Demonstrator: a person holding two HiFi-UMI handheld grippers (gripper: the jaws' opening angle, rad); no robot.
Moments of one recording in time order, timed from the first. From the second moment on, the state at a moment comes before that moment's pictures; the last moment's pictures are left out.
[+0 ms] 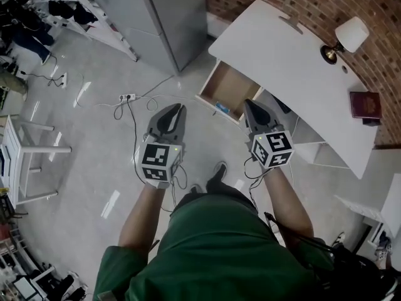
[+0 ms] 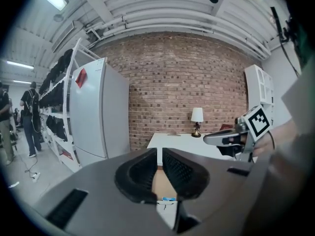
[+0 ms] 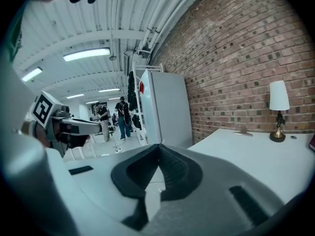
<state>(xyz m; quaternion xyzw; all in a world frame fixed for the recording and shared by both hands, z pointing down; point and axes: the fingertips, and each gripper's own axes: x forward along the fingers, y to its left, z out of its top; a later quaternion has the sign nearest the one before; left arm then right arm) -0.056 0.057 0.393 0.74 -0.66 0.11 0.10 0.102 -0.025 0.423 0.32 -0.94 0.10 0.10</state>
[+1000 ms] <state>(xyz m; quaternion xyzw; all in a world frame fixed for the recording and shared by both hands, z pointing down) -0.048 -0.031 0.395 0.77 -0.62 0.12 0.09 0.118 -0.085 0.436 0.34 -0.93 0.10 0.12</state>
